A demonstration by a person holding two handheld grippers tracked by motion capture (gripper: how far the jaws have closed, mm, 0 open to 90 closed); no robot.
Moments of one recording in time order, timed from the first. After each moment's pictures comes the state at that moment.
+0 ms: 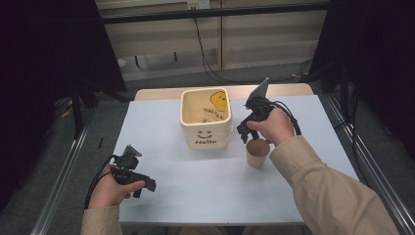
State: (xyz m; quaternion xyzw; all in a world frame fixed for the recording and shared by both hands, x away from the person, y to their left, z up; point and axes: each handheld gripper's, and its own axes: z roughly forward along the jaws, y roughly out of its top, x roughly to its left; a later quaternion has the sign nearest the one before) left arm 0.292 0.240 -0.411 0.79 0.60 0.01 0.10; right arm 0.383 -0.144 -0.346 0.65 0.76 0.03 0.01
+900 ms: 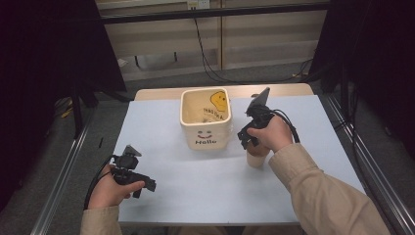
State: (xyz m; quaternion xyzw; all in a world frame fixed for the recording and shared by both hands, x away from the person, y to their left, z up) left arm 0.291 0.239 -0.409 0.79 0.60 0.01 0.10; right arm 0.381 -0.147 -0.374 0.66 0.75 0.03 -0.01
